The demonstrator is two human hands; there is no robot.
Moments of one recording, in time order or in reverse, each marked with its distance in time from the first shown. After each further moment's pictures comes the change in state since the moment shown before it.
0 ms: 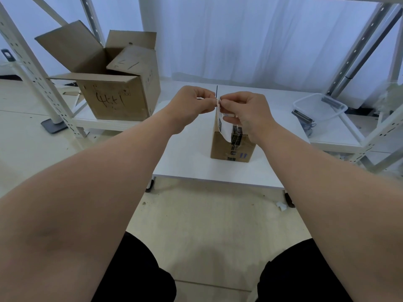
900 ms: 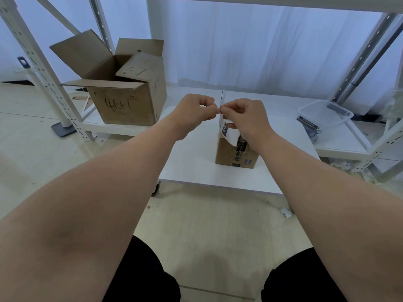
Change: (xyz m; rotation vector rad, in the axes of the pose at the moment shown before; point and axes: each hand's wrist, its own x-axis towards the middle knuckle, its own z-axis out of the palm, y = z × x) left_hand -0.005 0.003 -0.005 0.054 0.044 -0.036; right_hand 0.005 0.004 0.010 -0.260 0.011 -0.174
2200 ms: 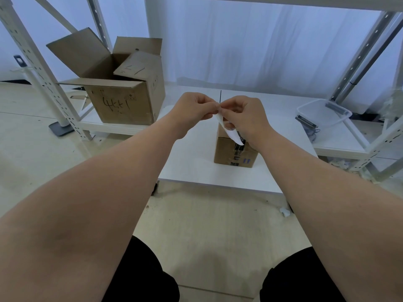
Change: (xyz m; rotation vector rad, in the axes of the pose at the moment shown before) left_hand 0.004 0.000 0.001 -0.059 0.010 -0.014; right_hand -0.002 -0.002 -0.002 0.027 -0.034 0.010
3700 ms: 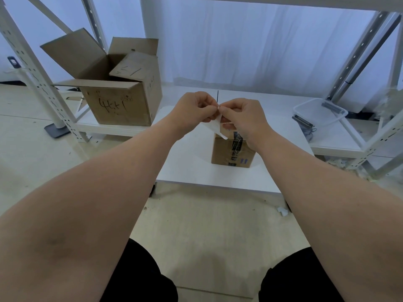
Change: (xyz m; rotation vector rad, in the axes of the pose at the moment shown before) left_hand -0.003 0.002 0.004 0.117 -0.046 0.113; right_hand -0.003 -0.005 -0.003 0.073 0.018 0.118
